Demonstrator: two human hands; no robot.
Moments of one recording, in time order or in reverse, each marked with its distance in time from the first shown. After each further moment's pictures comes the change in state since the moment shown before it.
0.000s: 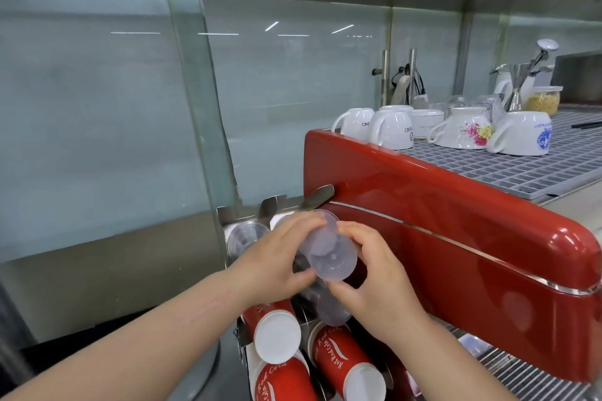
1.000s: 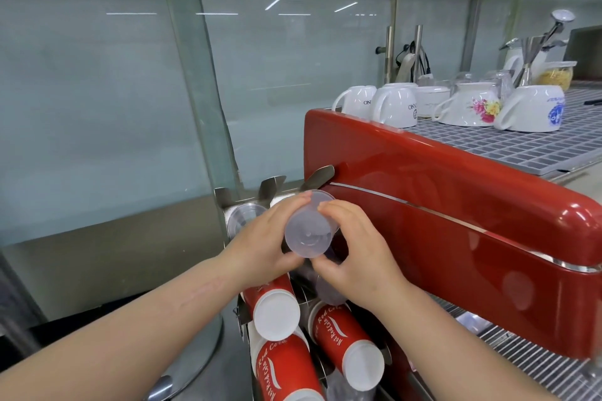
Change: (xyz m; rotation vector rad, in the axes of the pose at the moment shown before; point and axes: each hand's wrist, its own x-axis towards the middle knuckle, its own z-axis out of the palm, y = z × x) left_hand -0.011 -0.012 0.003 -0.035 0.048 -0.106; right_hand 0.016 0.007 0.019 -0.092 0.015 -0.206
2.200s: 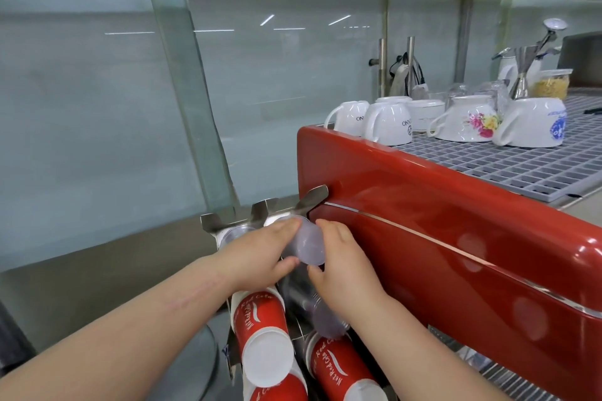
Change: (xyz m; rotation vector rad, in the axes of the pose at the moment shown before) left_hand 0.038 -0.017 -0.006 0.379 -0.413 -0.149; right_hand 0.022 0.020 0.023 -0.122 -0.158 0.322
